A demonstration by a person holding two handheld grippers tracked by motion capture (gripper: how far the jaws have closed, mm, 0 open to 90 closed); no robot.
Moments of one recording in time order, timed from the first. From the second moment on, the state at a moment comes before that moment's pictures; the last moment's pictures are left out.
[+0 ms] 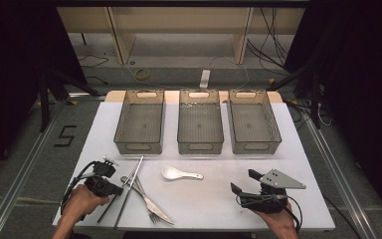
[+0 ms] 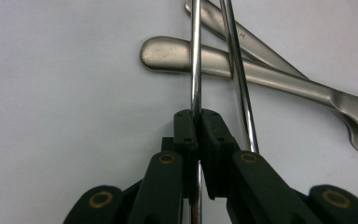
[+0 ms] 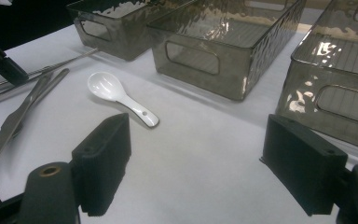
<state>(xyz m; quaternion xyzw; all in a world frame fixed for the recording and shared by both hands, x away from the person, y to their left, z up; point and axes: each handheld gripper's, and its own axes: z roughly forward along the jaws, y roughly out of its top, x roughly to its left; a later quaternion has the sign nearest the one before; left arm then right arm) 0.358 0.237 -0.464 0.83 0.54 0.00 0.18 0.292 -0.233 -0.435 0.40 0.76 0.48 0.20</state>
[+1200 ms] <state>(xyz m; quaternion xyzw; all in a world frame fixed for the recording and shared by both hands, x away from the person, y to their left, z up) 0.354 0.246 -0.444 0.82 0.52 0.03 0.22 0.292 -0.233 -0.435 0.40 0.76 0.48 0.20</state>
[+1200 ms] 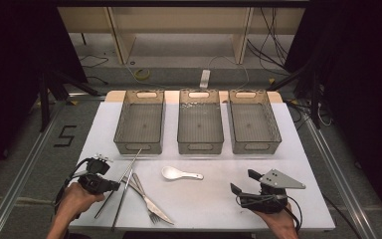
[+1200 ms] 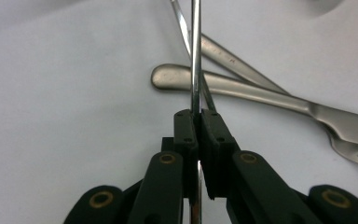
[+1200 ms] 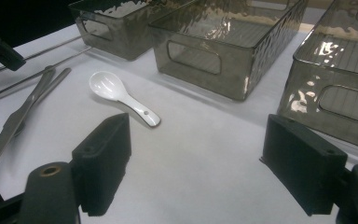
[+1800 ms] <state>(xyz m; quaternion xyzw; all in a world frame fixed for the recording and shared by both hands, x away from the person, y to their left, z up) 0.359 0.240 -0.403 0.82 0.49 0.06 0.29 0.291 -0.232 -0.435 0.39 0.76 0.48 0.20</state>
